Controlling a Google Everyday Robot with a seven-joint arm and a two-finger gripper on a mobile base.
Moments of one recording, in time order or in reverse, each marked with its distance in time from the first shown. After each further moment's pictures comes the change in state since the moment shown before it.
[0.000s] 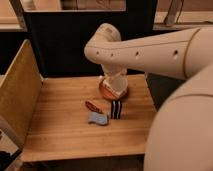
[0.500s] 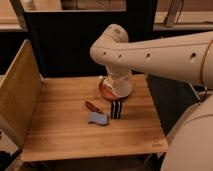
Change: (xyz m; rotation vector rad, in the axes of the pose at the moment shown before) arm 0.017 0.000 -0.004 -0.023 0.022 0.016
